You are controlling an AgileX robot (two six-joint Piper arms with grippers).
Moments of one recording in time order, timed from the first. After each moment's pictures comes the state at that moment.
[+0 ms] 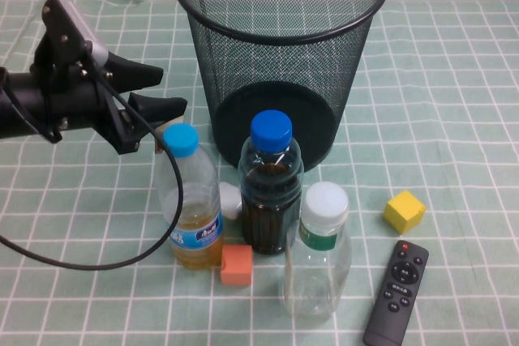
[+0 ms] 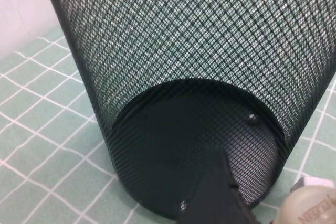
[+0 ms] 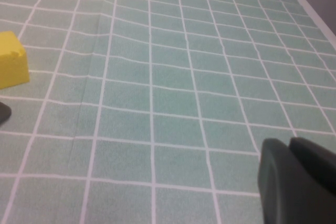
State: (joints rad) right arm -0.06 -0.01 0.03 -0.10 0.37 -0.07; left arm -0.03 1.65 -1.03 -1.51 0.88 2.05
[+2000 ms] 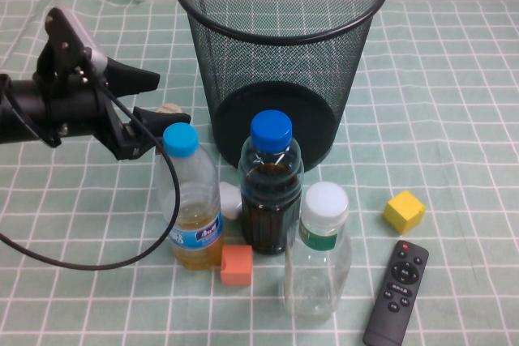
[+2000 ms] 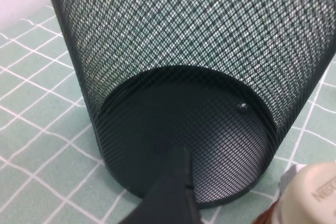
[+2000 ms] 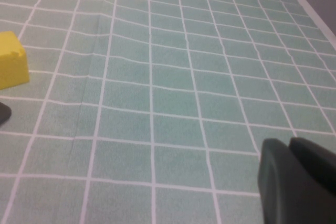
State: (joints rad) right arm -0.06 -0.01 0.03 -0.10 0.37 -0.07; left arm -0.01 1.69 -1.04 -1.50 0.92 2.02
